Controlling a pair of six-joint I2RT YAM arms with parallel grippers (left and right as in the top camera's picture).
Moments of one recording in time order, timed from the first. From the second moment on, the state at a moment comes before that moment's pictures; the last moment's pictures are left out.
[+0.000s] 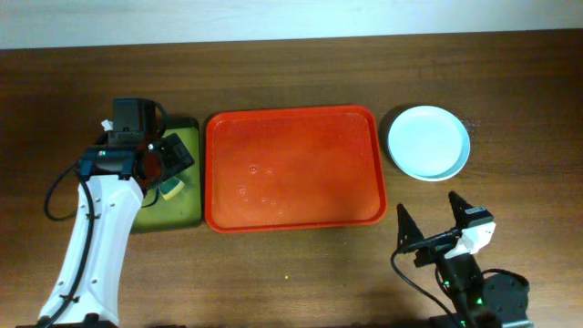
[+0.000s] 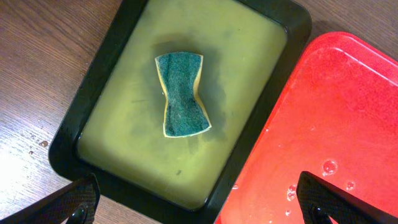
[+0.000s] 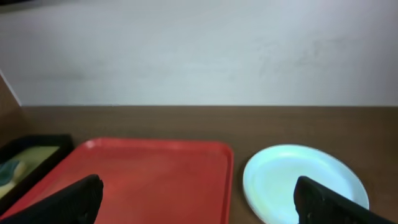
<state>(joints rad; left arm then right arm) 0.01 1.46 1.23 -0.93 -0.17 -0.52 0.11 0.05 0.28 -0.28 -0.13 0.12</state>
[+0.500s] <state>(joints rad) 0.01 1.46 1.23 -0.93 -0.17 -0.52 0.03 0.01 0.02 0.02 -0.08 0.12</state>
